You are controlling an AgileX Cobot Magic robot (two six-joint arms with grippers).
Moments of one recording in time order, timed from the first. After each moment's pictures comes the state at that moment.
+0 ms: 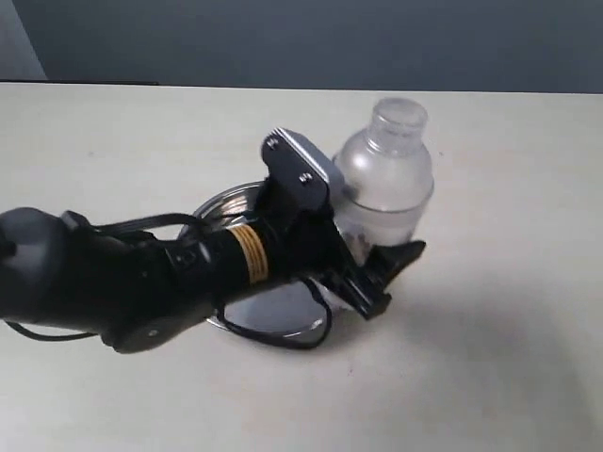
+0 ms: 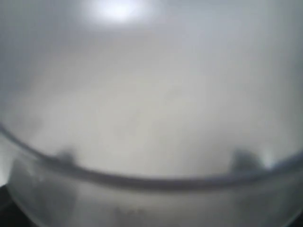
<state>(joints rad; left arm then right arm) -0.75 1.80 -0.71 0.18 -0.79 -0.15 -0.13 0.00 0.00 0.07 0.32 -0.04</state>
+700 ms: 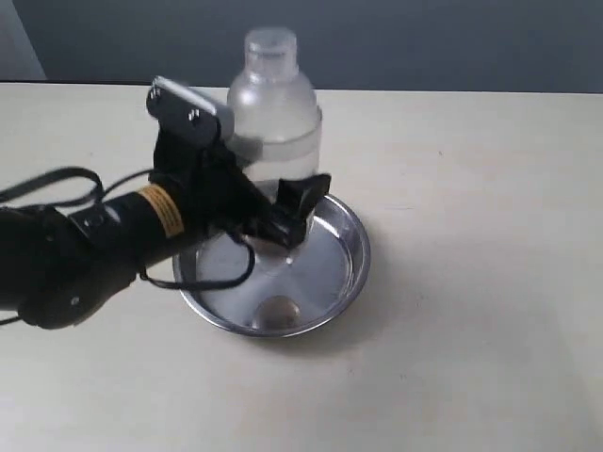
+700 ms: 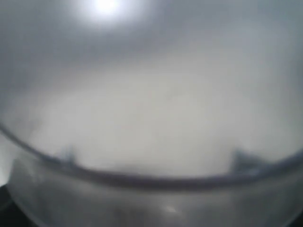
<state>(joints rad) -0.55 1.65 -0.60 0.10 -0.76 -0.20 -0.13 0.00 0.00 0.07 0.32 -0.04</state>
